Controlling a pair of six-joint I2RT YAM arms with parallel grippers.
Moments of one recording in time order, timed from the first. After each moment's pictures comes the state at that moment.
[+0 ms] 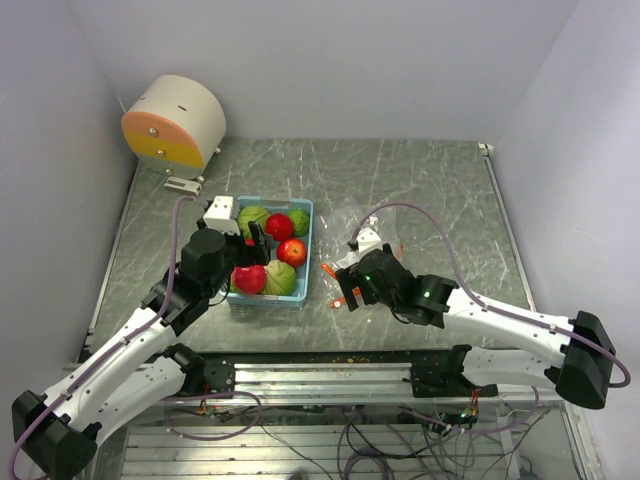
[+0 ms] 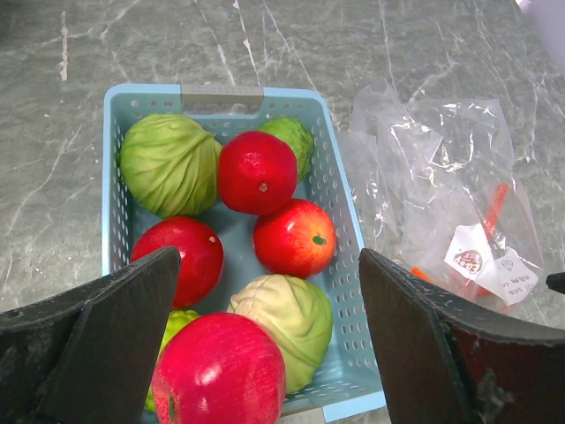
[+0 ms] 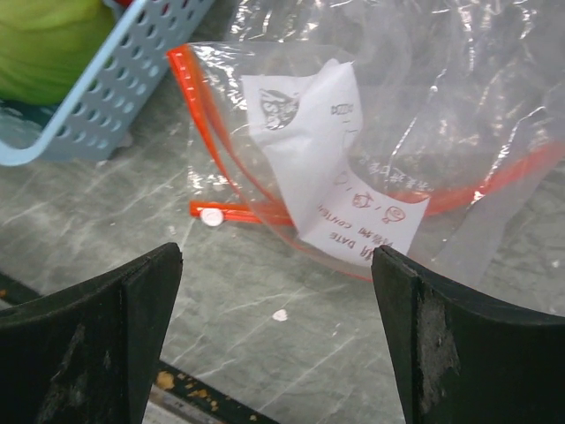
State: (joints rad) left arm -0.61 0.77 0.65 -0.17 -0.29 -0.36; right arm 1.01 1.09 0.73 -0.39 0.36 0.30
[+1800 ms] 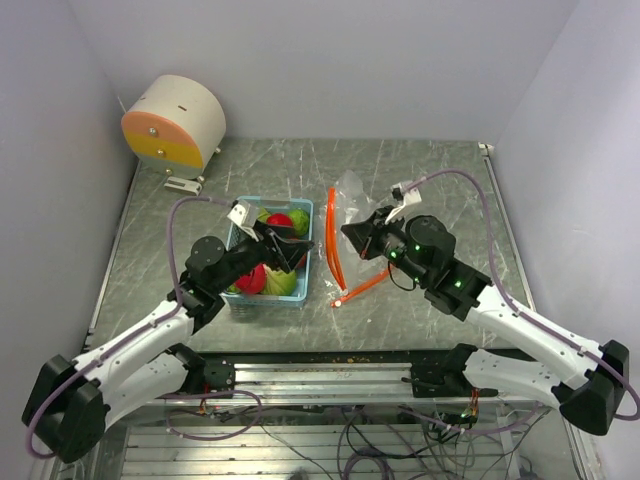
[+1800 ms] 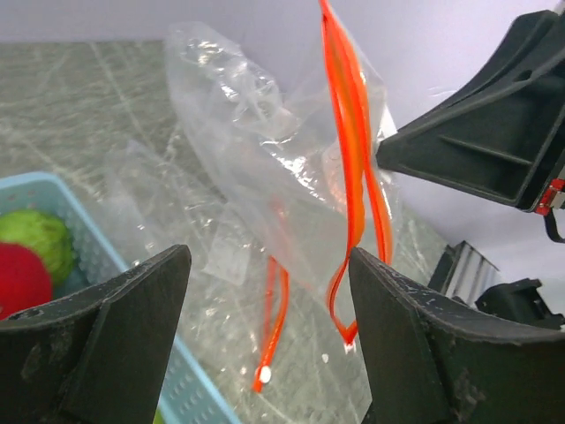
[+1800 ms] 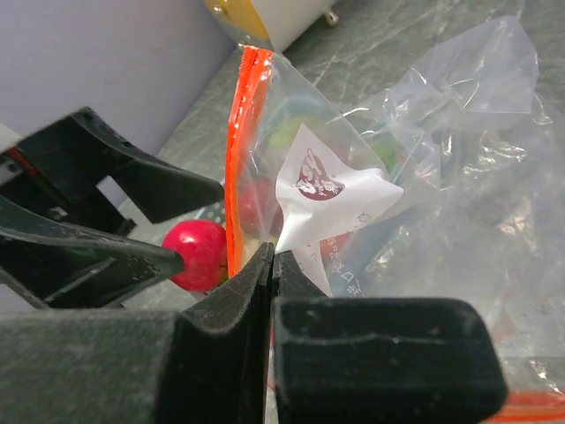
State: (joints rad) left arm -0.61 0.88 0.47 0.46 0.23 -0.45; right arm 0.84 0.97 0.82 0.01 0.15 0.46
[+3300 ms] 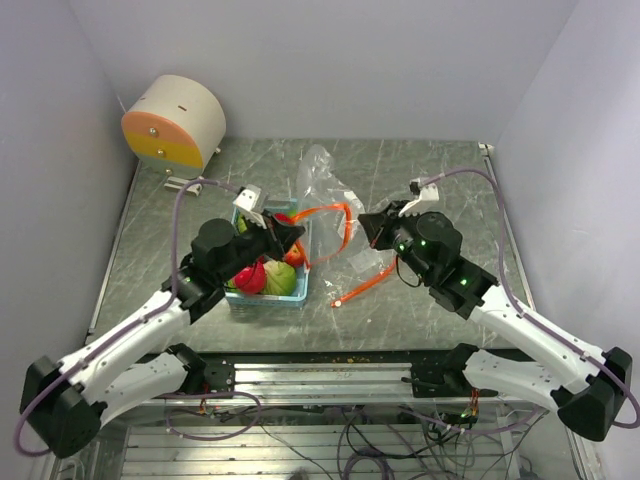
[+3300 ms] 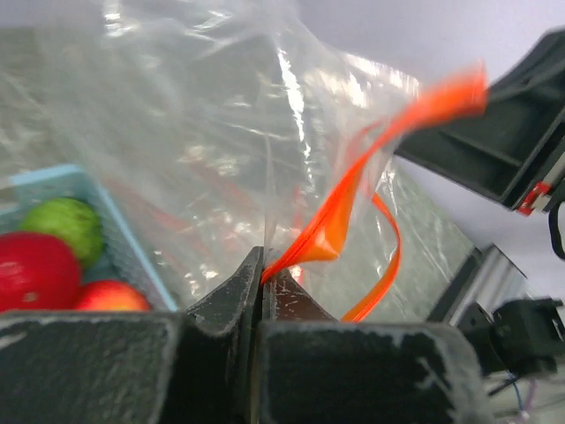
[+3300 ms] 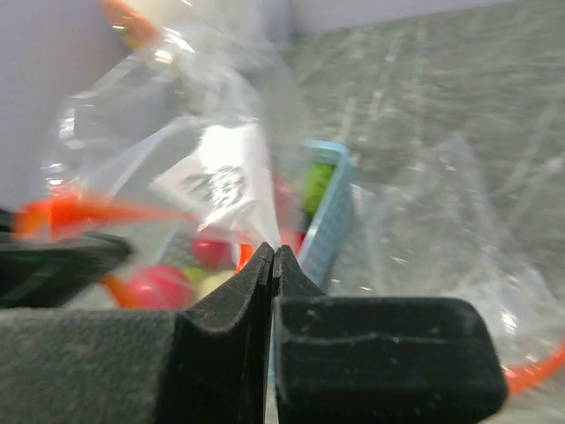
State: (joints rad) left arm -0.68 0.96 0.65 0.26 0.16 -0.43; right arm 0.77 0.96 0.82 0.02 0.23 0.52
